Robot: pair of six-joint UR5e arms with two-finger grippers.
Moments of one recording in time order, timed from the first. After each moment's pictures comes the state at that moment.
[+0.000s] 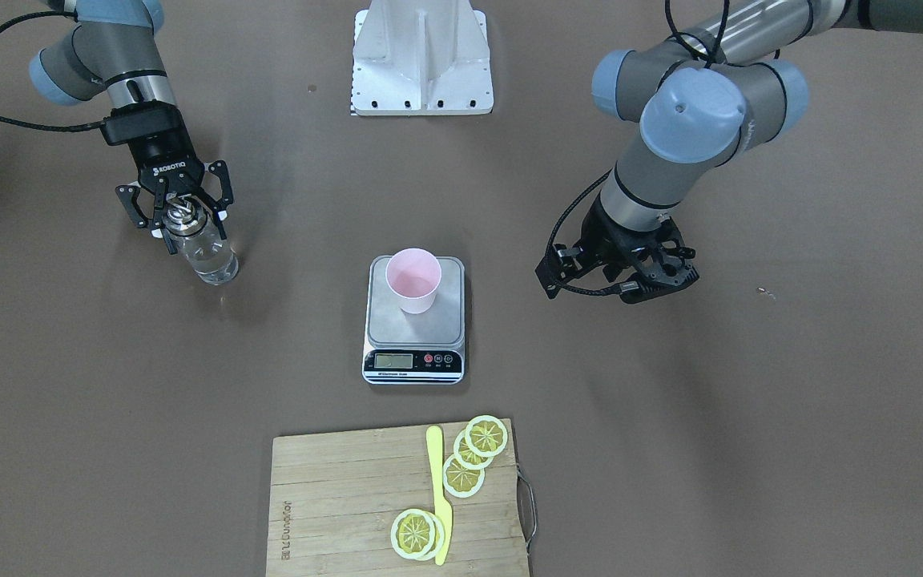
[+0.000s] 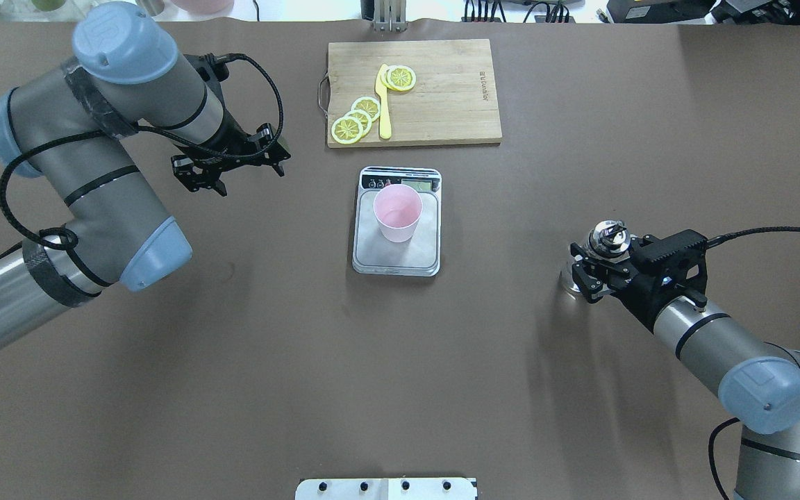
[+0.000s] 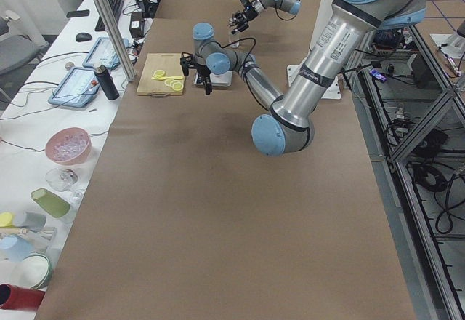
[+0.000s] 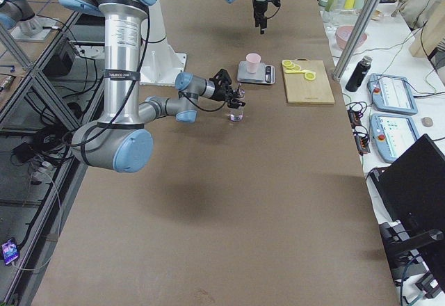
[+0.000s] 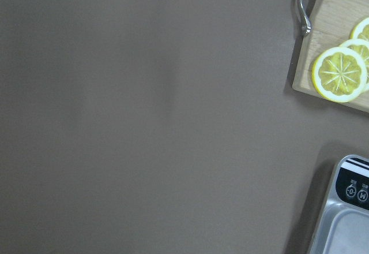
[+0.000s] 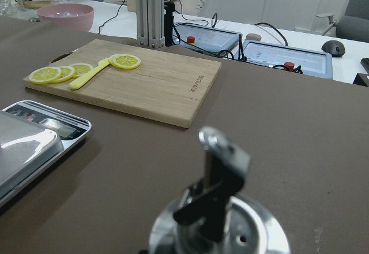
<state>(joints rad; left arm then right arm) -0.80 -2.17 -1.65 -1.68 -2.10 -1.34 0.33 -1.64 1.85 -0.50 0.97 0.81</state>
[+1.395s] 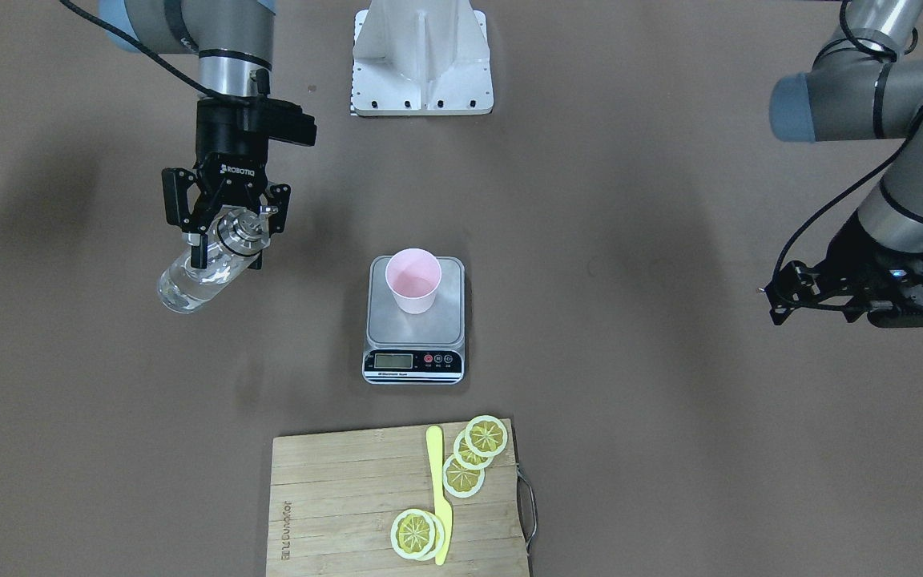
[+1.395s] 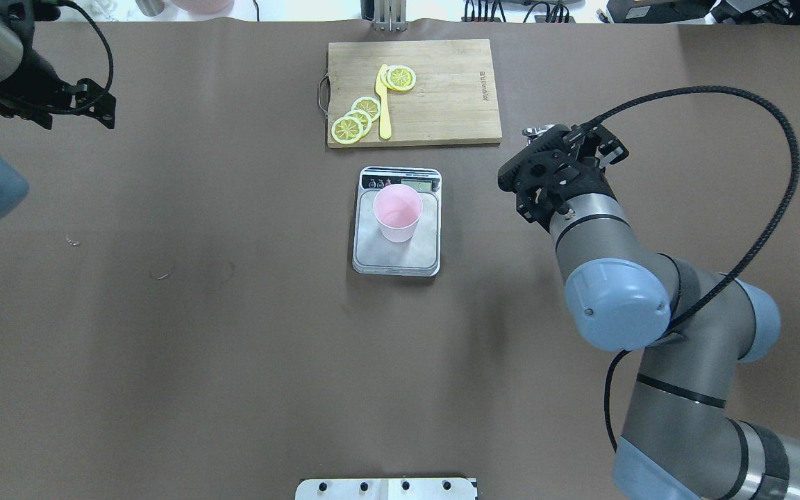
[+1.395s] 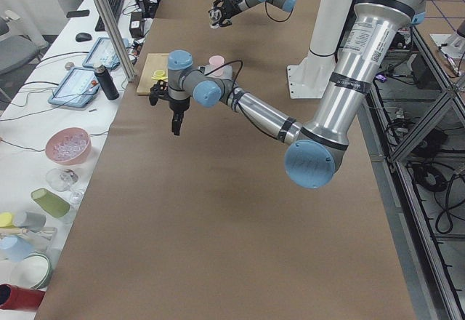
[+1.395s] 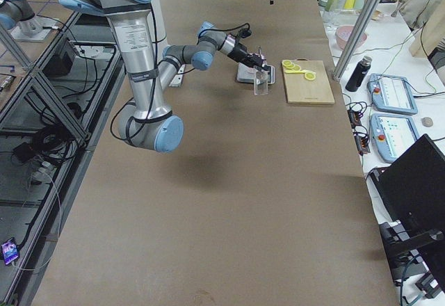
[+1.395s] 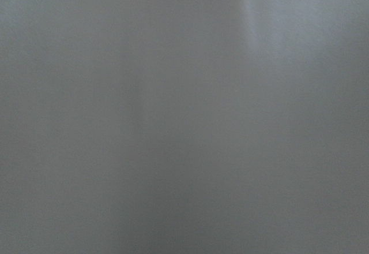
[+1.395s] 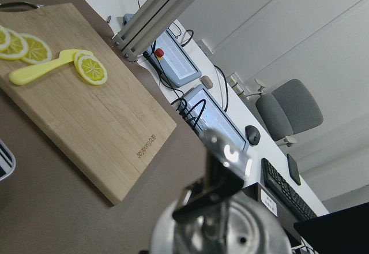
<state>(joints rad) -1.12 -1.90 -1.68 -1.68 -2.10 -0.63 0.41 -1.19 1.95 -1.43 0.77 0.36</state>
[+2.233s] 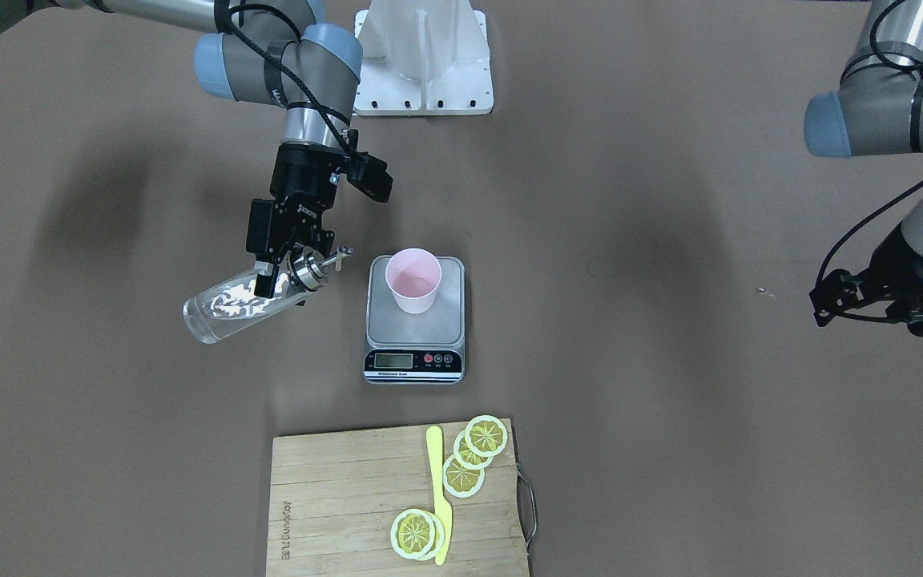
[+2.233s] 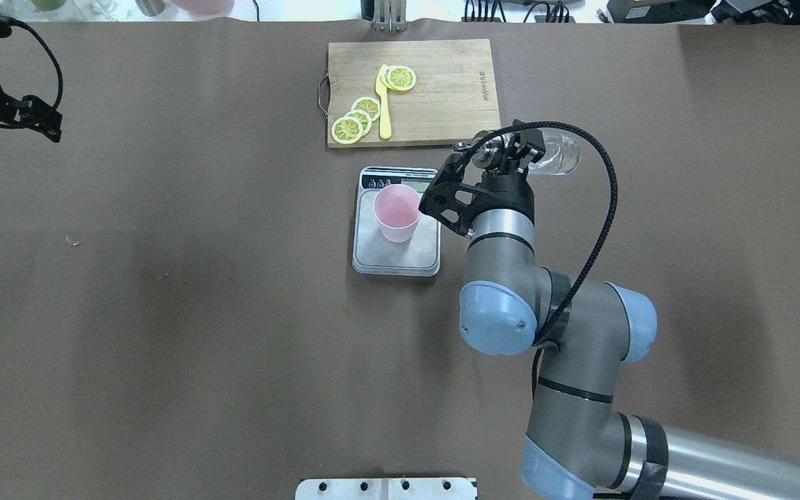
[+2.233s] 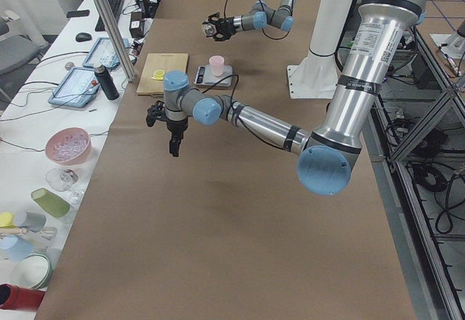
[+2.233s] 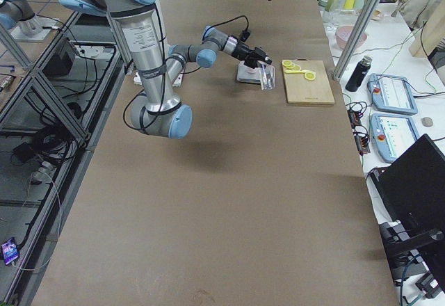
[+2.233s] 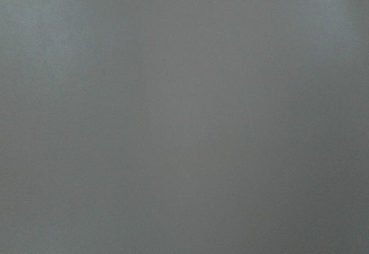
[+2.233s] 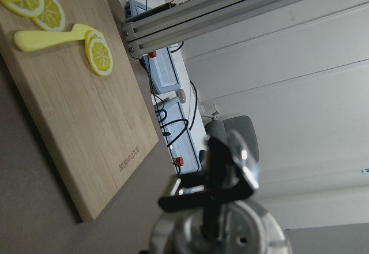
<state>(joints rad) -1.14 -1.86 -1.62 -1.70 -2.10 -0.58 0.36 -1.03 1.70 -1.45 0.54 0.16</state>
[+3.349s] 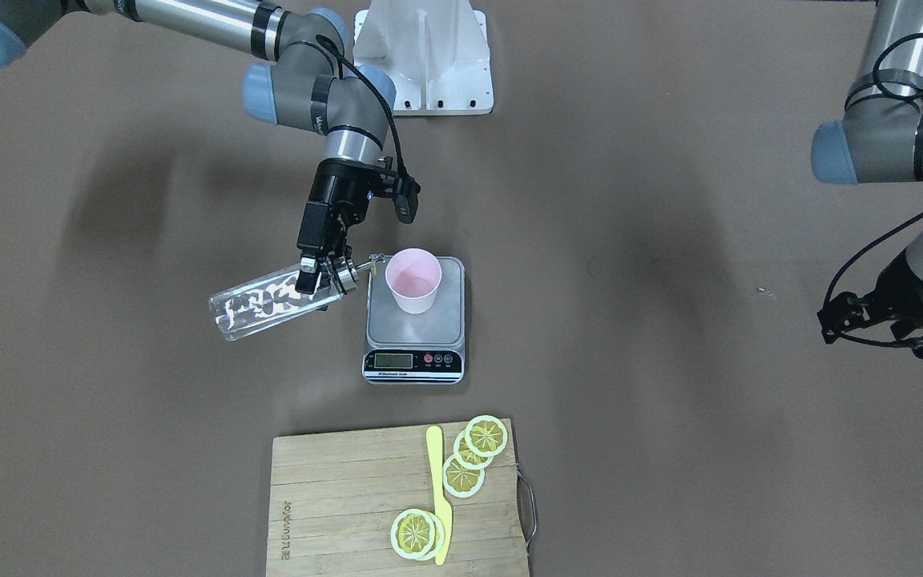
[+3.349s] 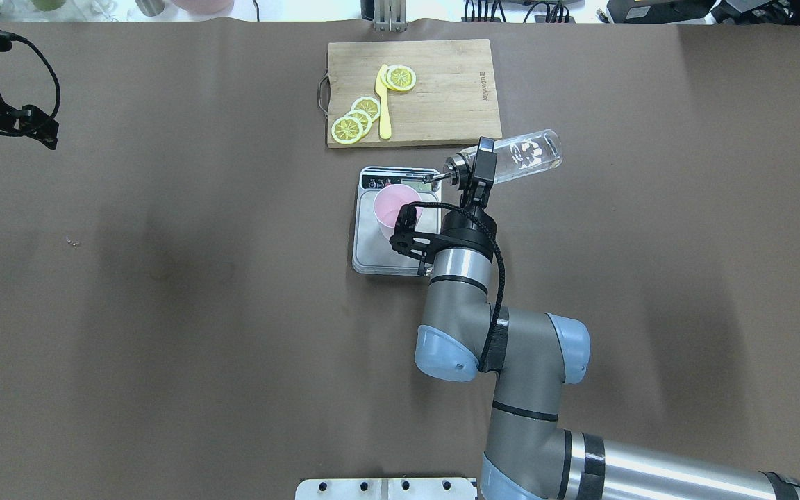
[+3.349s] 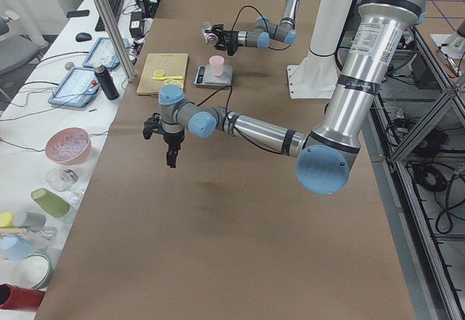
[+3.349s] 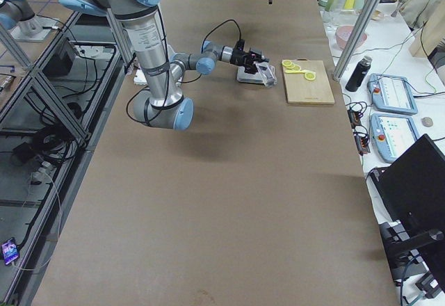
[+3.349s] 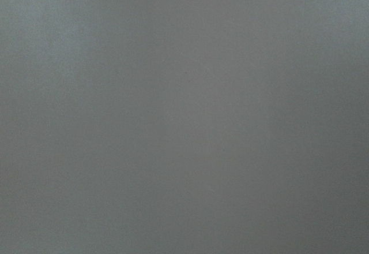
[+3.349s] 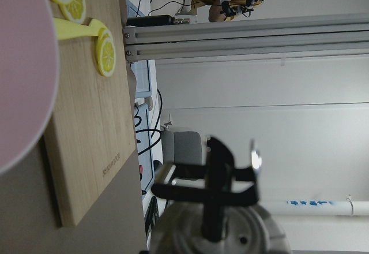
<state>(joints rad) -1.14 -1.87 -1.50 -1.79 -2.10 -0.58 0.29 -0.97 1.53 -1.45 0.28 0.07</state>
